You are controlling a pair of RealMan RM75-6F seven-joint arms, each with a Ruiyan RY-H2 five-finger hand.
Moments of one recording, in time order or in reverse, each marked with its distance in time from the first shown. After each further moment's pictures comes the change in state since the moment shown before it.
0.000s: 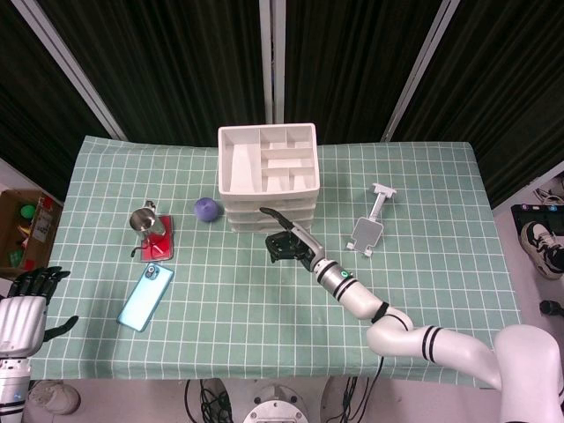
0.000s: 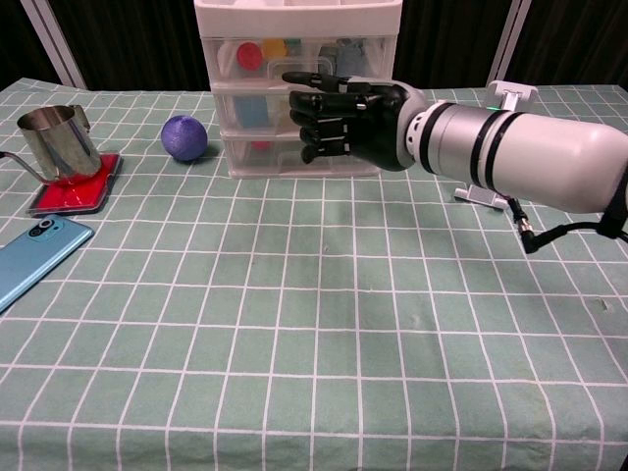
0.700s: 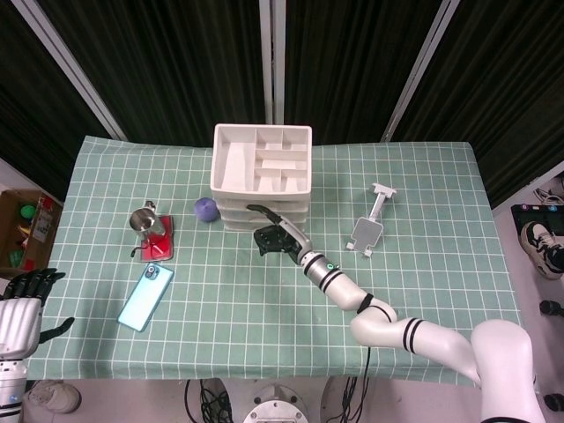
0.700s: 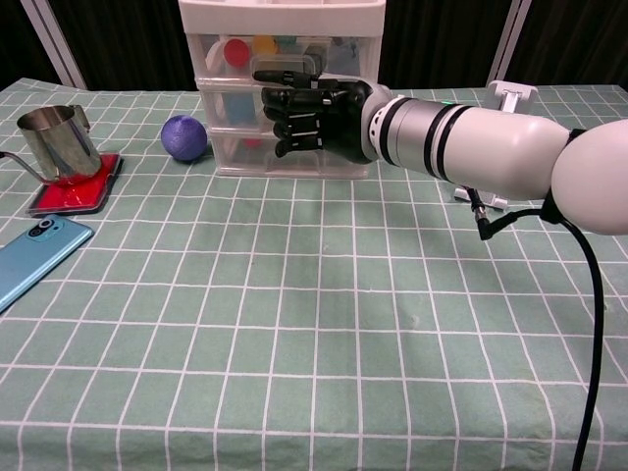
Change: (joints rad) left arm 0.010 -0.003 -0.001 0.017 -0.011 0.003 -0.019; right arm 0.071 -0.080 0.039 0.122 0.003 -0.038 0.009
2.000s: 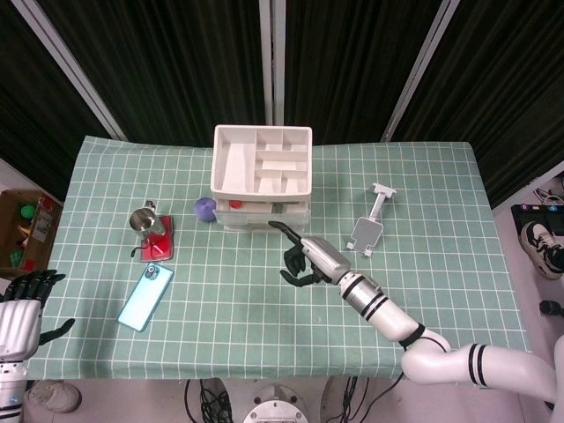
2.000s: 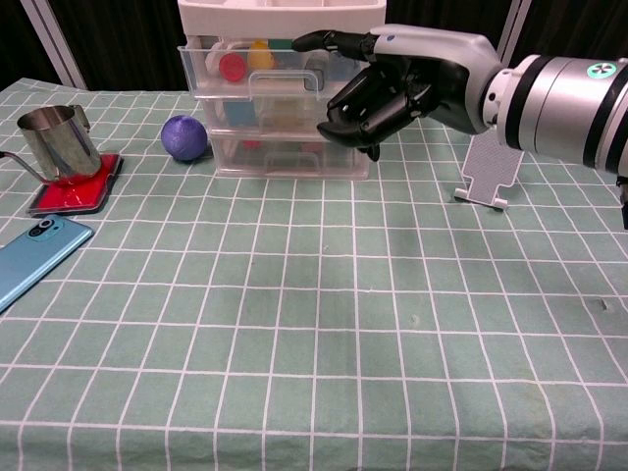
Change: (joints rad) left arm 0.008 -0.013 0.002 0.022 0.006 0.008 -0.022; right arm -0.140 0.359 -0.151 -0.526 0.078 0.237 -0.910
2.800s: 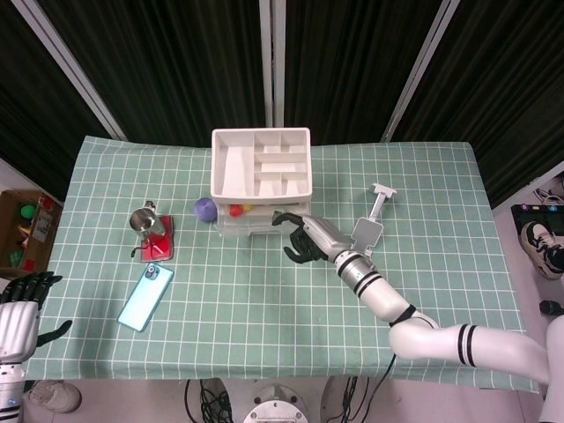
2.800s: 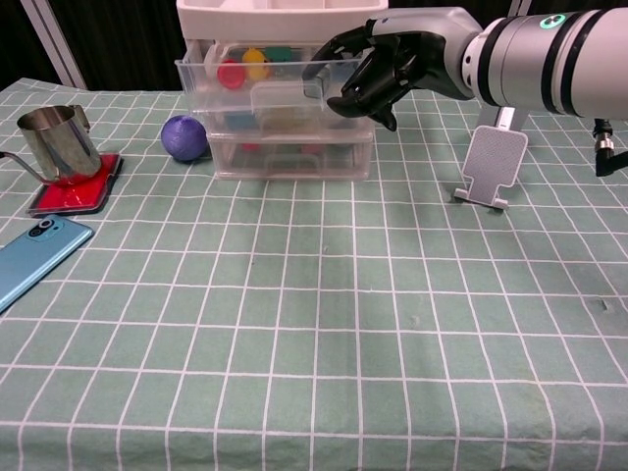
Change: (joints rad) left arm 0.006 0.006 0.001 -0.005 -0.009 -0.005 0.007; right arm 0.119 0.029 0.042 0.017 0.353 -0.068 -0.224
